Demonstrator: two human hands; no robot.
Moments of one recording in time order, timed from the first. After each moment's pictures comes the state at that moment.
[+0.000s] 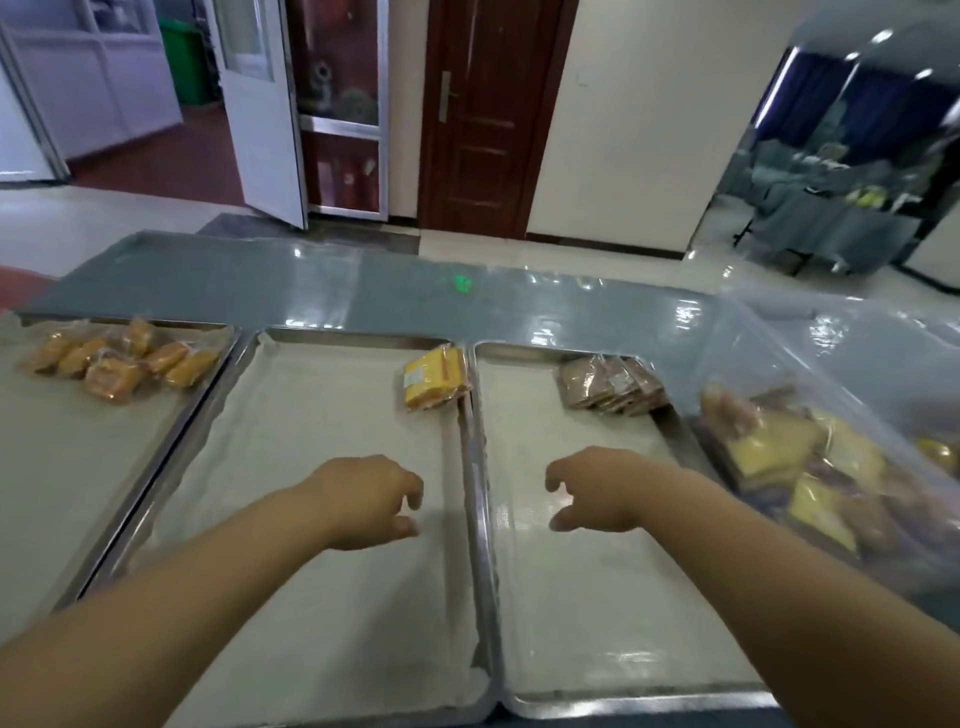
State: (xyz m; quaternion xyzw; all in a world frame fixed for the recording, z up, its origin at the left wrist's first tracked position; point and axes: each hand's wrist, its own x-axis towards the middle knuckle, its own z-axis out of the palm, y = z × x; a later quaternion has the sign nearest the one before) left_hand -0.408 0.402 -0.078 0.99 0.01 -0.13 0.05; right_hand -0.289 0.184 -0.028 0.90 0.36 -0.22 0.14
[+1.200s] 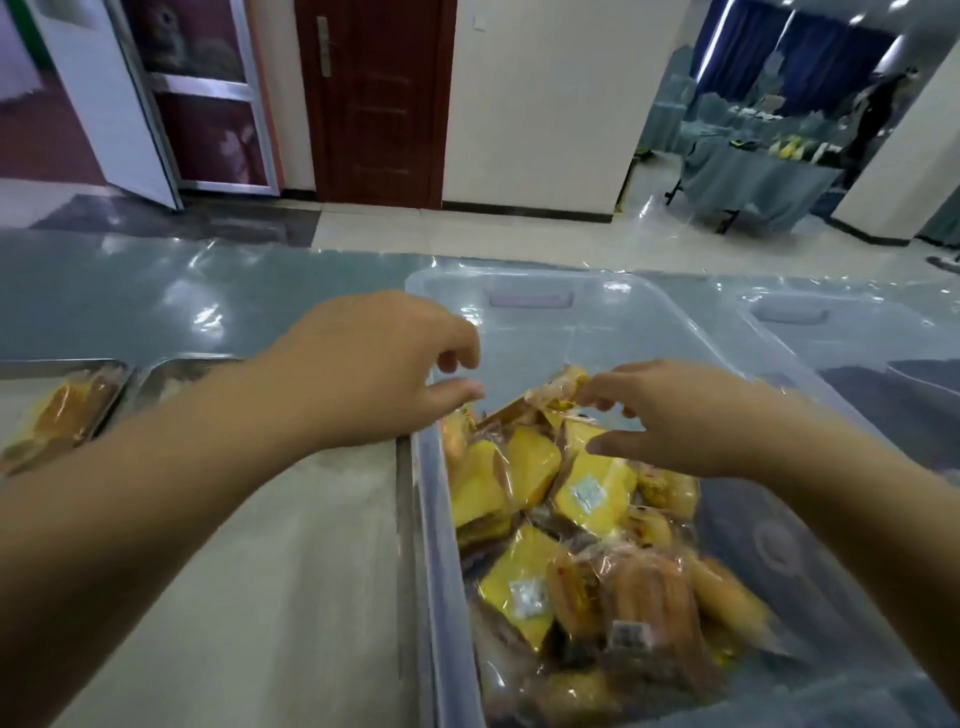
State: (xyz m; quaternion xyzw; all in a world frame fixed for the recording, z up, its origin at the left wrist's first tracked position) left_hand -0.086 0.050 0.065 0.99 -0.08 0.11 0.06; right_hand 0.011 -0.178 0.059 0.91 0.38 -0.08 0.10
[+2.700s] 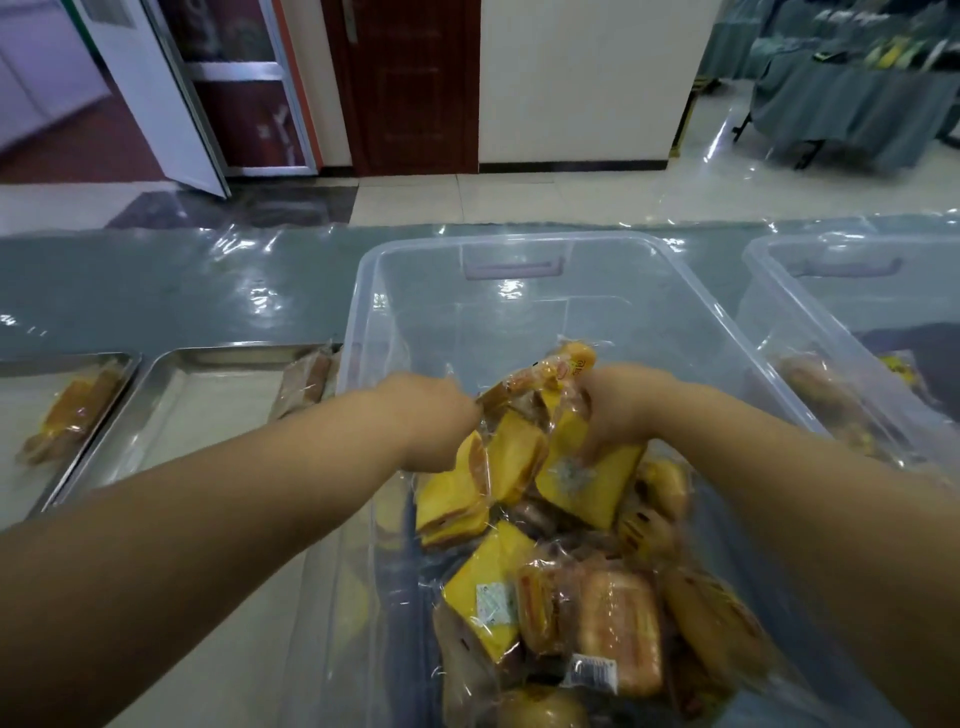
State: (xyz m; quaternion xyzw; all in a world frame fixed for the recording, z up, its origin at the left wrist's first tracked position) left_hand 0.008 -0.010 -0.024 0.97 -0.07 -0.20 -0.15; right_hand 0.121 -0.180 -0.040 0.93 0.30 -0.20 0.06
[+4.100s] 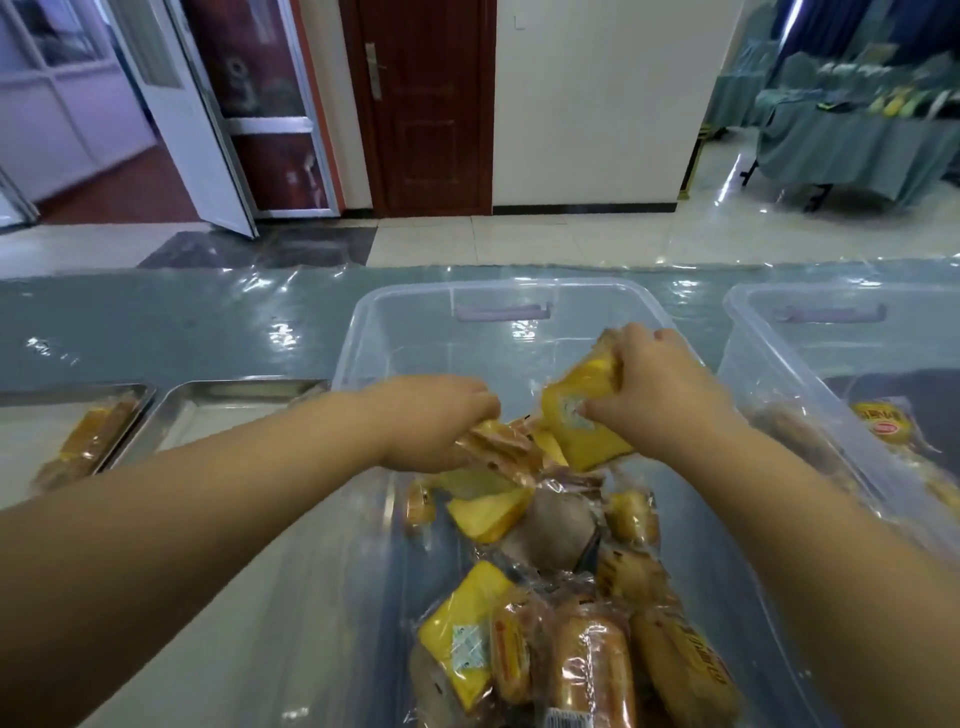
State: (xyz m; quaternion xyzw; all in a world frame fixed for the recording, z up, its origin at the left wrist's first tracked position) left_hand 0.019 -0.014 0.009 0.99 -0.11 -0.12 -0.02; right_hand 0.100 -0.209 0.018 0.96 0.21 0.00 -0.19
